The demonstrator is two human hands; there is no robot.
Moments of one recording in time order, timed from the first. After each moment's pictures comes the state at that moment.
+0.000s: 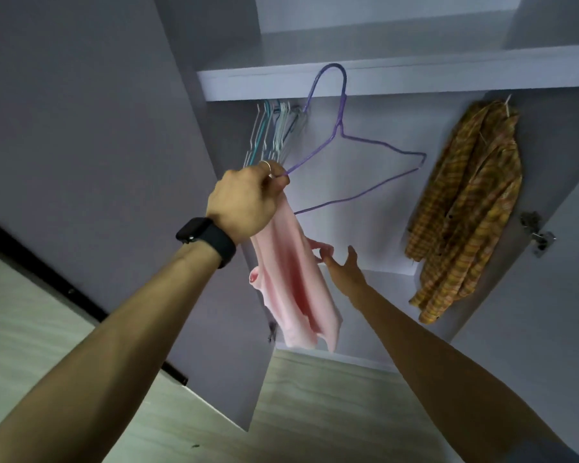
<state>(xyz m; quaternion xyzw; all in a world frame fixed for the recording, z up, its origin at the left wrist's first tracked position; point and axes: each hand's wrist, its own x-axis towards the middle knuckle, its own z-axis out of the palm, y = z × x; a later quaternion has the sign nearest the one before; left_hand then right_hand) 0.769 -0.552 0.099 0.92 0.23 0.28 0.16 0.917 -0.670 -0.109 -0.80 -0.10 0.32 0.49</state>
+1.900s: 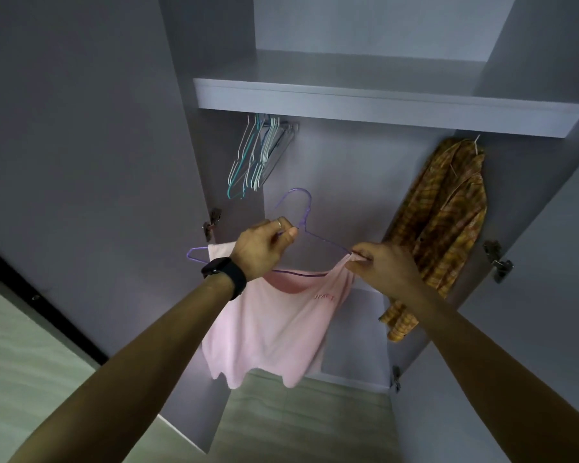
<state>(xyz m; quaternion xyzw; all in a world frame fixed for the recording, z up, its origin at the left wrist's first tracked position) 0.795 -0.542 0.009 0.92 0.16 0.21 0.29 0.971 -0.754 -0.023 -0.87 -0.44 -0.05 0.21</state>
